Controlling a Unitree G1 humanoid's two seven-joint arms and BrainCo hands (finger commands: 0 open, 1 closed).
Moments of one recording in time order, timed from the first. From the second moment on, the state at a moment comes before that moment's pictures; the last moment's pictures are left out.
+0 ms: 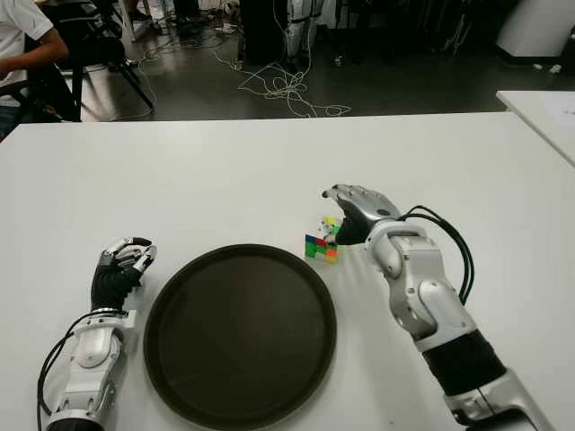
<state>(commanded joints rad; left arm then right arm) 0.05 -0.01 0.09 0.41 0.03 -0.24 0.12 -0.36 -0.41 0.35 0.00 -0.85 0.31 0.42</state>
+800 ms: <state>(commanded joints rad) 0.05 -0.01 0.08 0.37 0.05 -0.19 0.14 -0.38 -0.45 0.33 0.07 -0.74 0.12 0.36</state>
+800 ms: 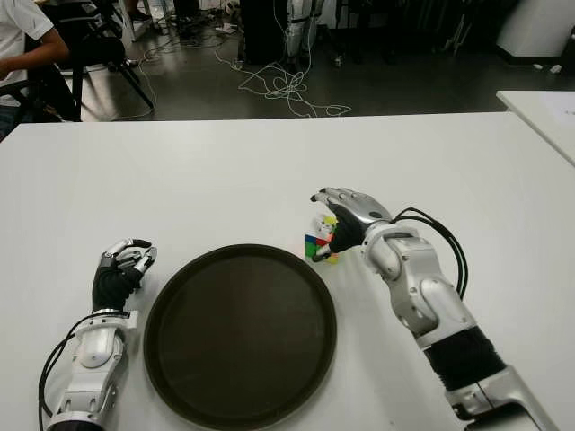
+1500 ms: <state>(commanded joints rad) 0.05 -0.02 0.08 0.37 0.03 -0.19 0.14 -0.38 -0.44 0.33 0.07 -0.72 0.13 0.36</state>
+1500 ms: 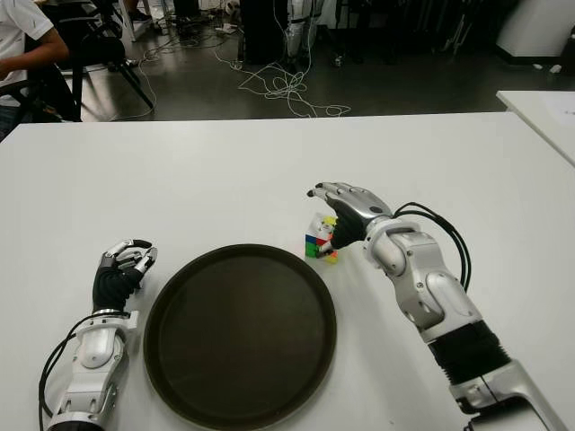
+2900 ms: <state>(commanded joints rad) 0.04 -0.01 0.09 0.41 0.03 -0.22 0.13 -0.39 -0.44 0.35 0.08 -0.72 0.18 0.39</state>
